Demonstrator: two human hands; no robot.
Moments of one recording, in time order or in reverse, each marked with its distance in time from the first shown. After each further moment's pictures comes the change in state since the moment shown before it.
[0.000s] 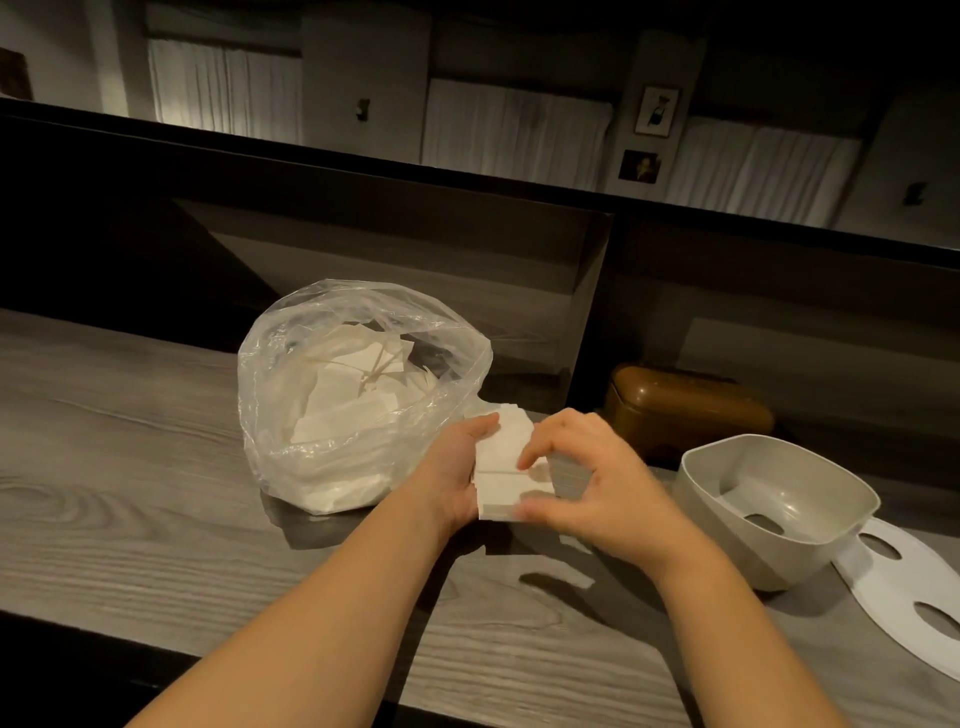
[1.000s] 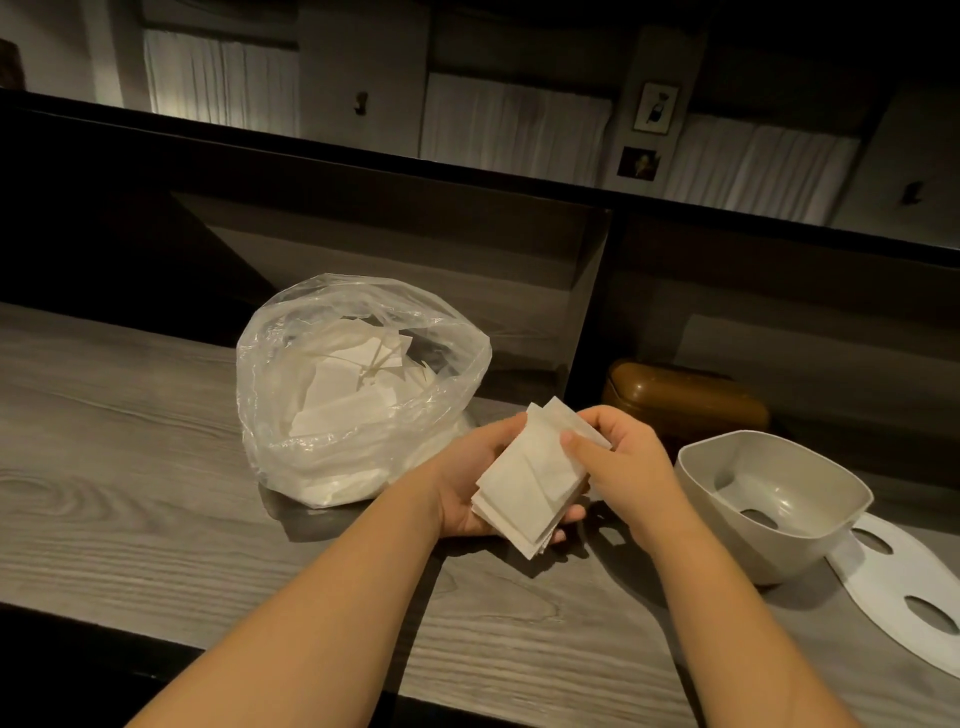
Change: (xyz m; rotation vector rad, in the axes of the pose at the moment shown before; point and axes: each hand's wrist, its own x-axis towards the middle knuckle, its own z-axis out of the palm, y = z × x) left_hand 0.009 -0.004 -0.007 0.233 -0.404 -0.225; right_hand 0.013 0.016 0.006 0.405 0.344 0.421
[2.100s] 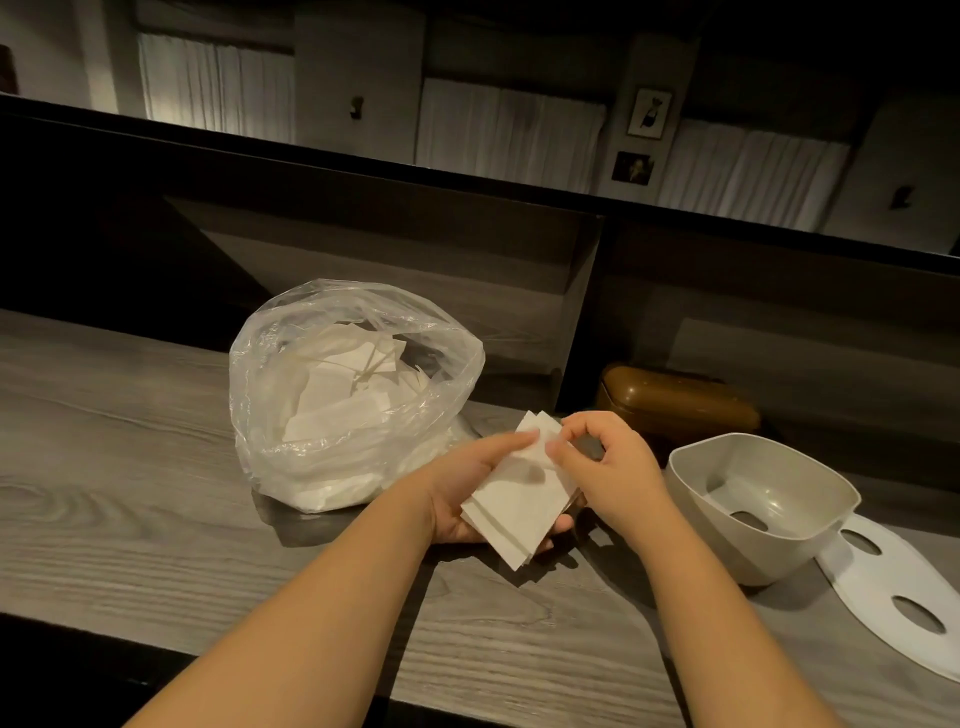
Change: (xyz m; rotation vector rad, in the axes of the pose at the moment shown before) left_hand -0.005 -0.002 0.000 0.079 0.038 0.018; right_hand 0.003 0.005 -0.002 -0.242 0.021 -0.115
